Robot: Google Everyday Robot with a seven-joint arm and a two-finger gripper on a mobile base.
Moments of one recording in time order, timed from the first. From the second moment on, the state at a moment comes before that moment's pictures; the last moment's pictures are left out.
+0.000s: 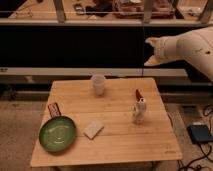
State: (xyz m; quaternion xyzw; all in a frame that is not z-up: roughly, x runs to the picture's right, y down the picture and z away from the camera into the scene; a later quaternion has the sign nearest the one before) arm 0.198 -0.177 0.612 0.11 -0.15 0.02 0.98
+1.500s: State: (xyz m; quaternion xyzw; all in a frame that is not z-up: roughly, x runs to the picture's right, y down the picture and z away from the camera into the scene) arm 0.135 -0.202 0.633 0.13 -0.20 -0.03 0.97
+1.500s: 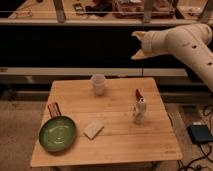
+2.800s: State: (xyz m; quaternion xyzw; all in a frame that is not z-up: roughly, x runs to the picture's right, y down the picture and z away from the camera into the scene) arm -0.013 -0.113 0.781 0.00 -0.24 -0.24 0.94
